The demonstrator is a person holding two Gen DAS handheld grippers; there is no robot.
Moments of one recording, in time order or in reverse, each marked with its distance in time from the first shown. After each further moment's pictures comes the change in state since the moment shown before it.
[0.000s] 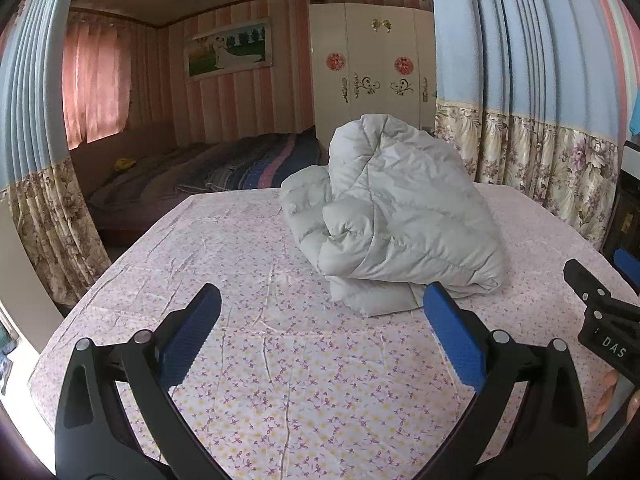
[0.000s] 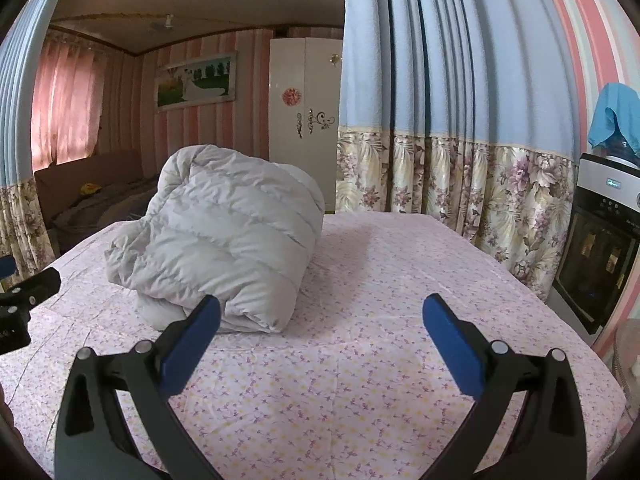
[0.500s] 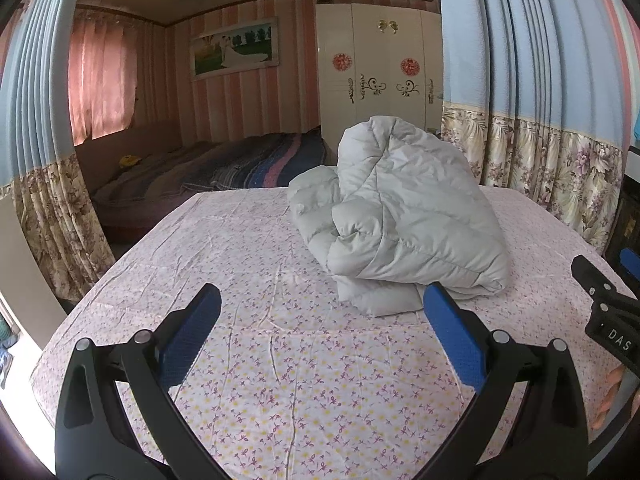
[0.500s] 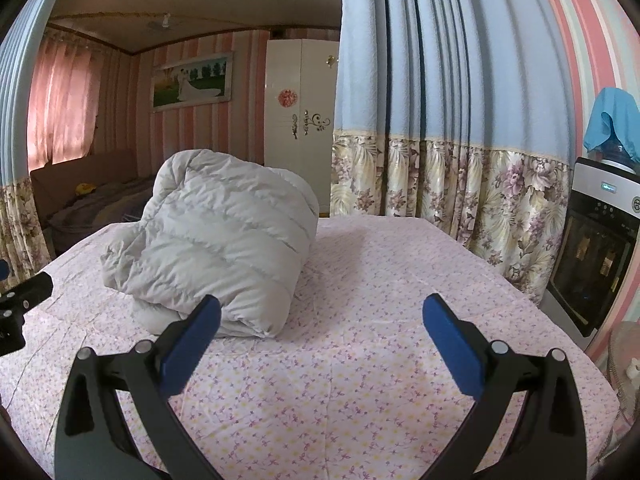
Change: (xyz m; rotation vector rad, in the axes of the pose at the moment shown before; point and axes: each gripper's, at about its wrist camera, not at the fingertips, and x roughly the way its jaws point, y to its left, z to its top) left arm -0.003 0.003 0.001 -0.016 -0.001 0.020; right arm -0.002 0.000 0.005 -0.005 -0.004 -0.021
